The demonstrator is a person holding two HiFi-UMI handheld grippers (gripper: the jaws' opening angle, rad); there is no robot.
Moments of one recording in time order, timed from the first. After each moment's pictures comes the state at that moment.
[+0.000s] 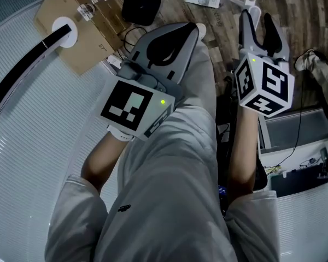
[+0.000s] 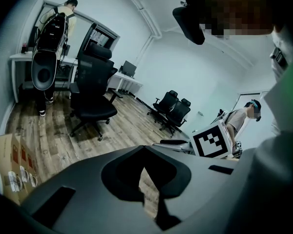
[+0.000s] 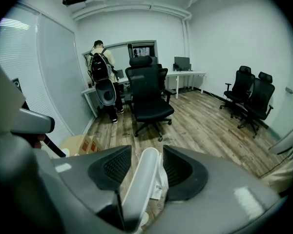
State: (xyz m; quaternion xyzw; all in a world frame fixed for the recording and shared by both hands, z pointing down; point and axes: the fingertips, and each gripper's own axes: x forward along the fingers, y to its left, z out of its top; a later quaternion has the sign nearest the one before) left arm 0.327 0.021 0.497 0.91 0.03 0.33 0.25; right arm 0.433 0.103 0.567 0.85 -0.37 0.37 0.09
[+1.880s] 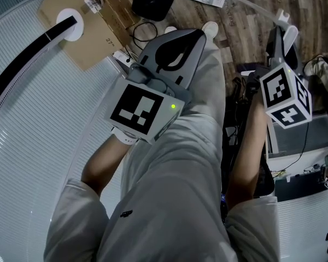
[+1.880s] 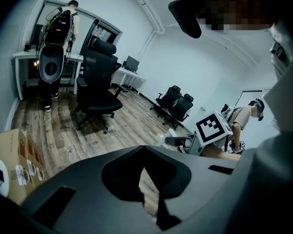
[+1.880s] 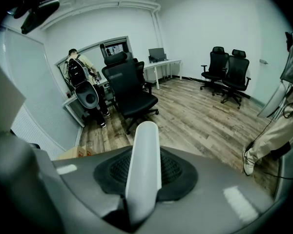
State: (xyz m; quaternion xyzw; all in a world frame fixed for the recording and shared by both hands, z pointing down) left arm 0.269 0.000 0.535 0.90 0.02 0.36 0.26; right arm 0.408 0.127 0.601 0.86 -0.26 0.43 0.00
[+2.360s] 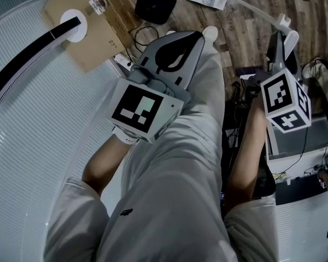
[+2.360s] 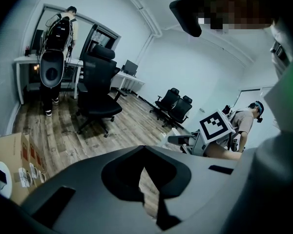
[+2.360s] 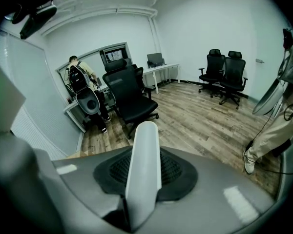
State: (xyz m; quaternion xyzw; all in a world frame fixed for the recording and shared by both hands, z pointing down) left arm 0.257 0.003 0.509 0.90 0.02 0.35 0.24; right arm 0.400 0.135 0.565 0.87 -0.25 0.41 -0.02
